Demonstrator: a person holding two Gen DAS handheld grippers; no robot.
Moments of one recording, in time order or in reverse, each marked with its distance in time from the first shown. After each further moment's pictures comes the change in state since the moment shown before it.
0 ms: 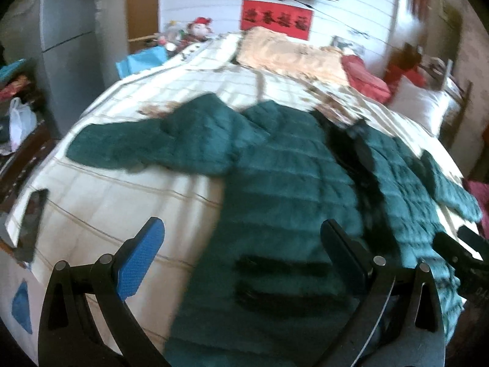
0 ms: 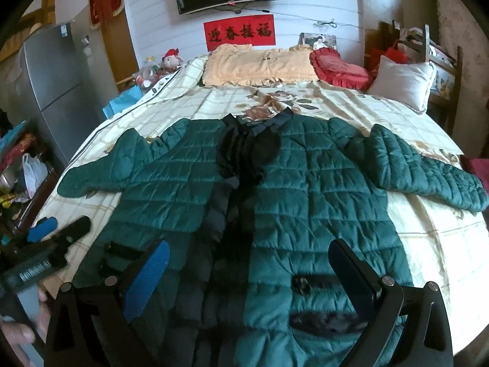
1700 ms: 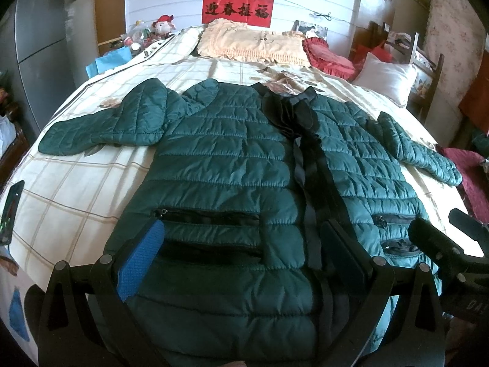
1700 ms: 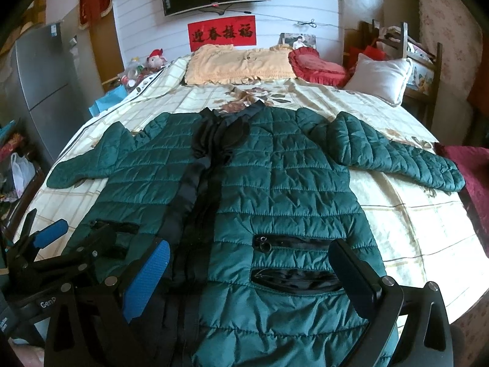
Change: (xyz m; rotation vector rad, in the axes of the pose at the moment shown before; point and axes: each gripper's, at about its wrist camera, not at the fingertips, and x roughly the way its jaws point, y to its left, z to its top) left arm -0.024 -0.093 -0.061 0.114 0.029 -0.119; right arm -0.042 -0.023 -0.043 0.017 -0.003 -0.087
